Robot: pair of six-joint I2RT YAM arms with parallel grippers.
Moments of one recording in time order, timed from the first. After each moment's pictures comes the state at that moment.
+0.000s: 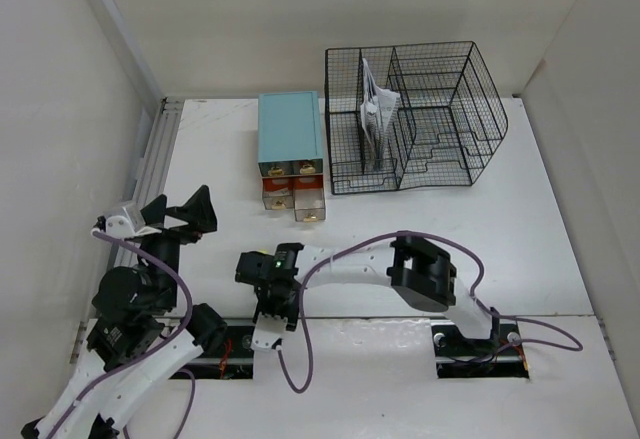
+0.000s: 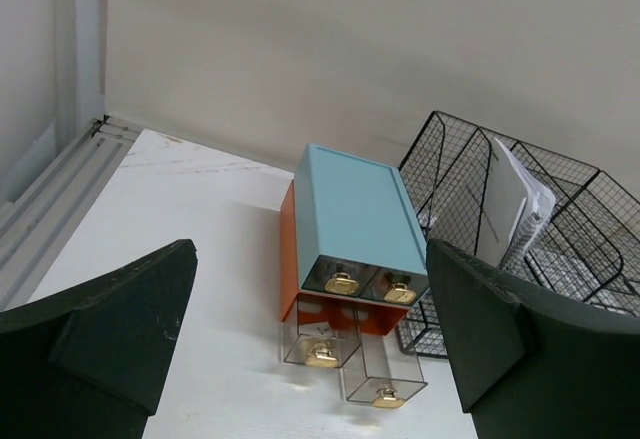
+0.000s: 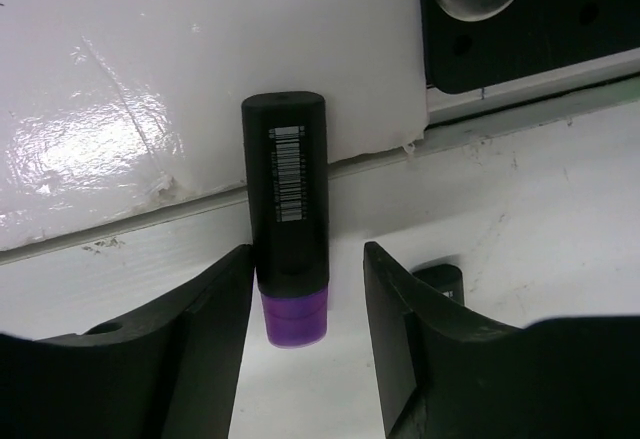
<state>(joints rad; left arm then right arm) -0.73 0.19 0.71 -0.26 -0.75 -0.20 1.36 2.18 1.73 -0.92 -0.29 -1.59</state>
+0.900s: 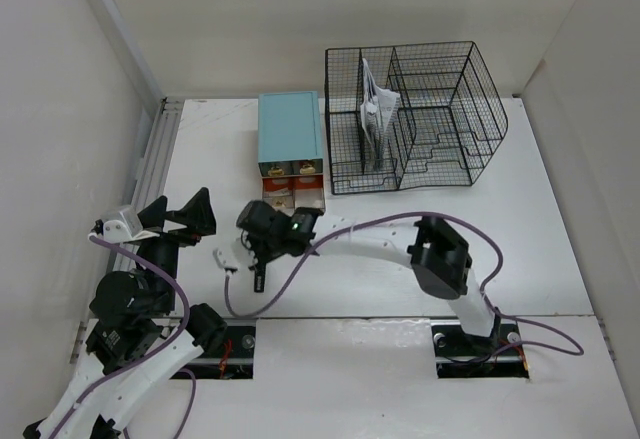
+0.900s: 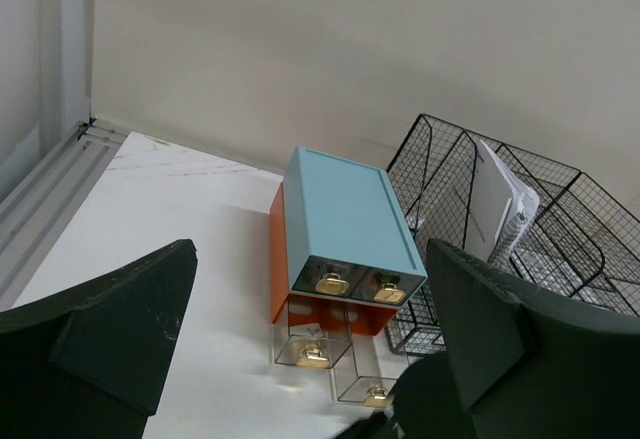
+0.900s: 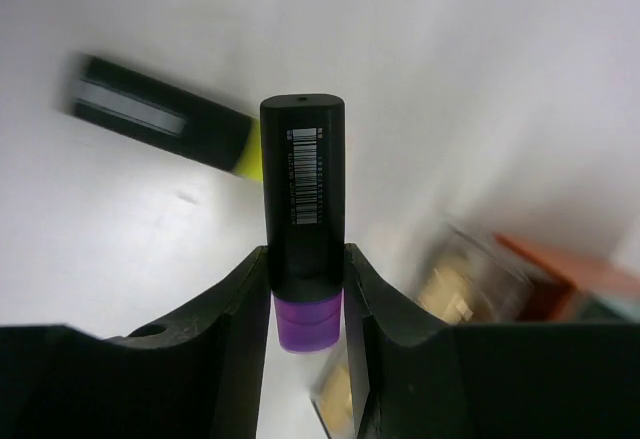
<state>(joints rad) -0.73 0.15 0.70 -0.26 -0.73 -0.21 1.24 2.13 1.77 -0.63 -0.02 -0.95</state>
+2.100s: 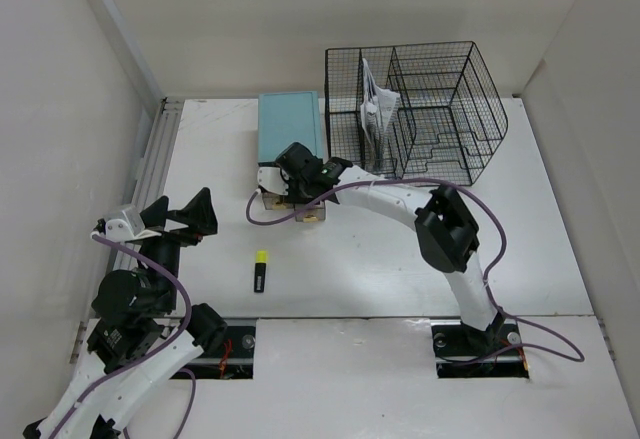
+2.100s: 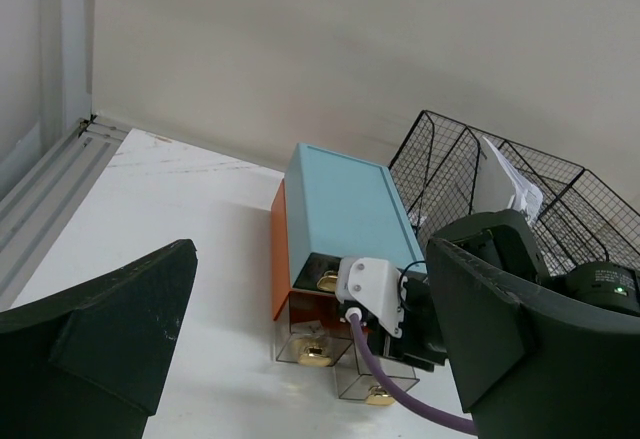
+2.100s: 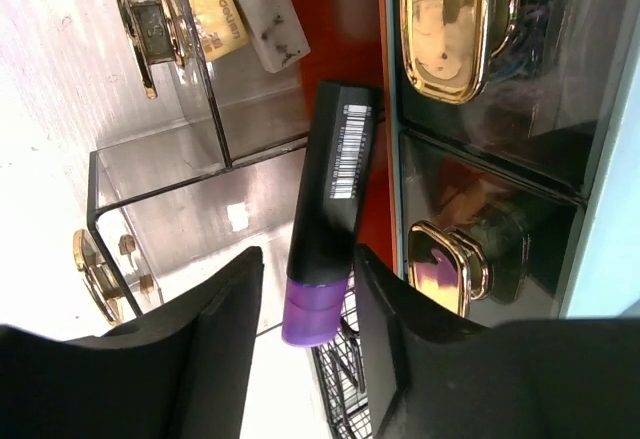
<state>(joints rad) -0.73 0.15 0.69 -0.26 -0.73 -0.21 0.92 2.14 1.81 -0.60 0.20 -0.74</state>
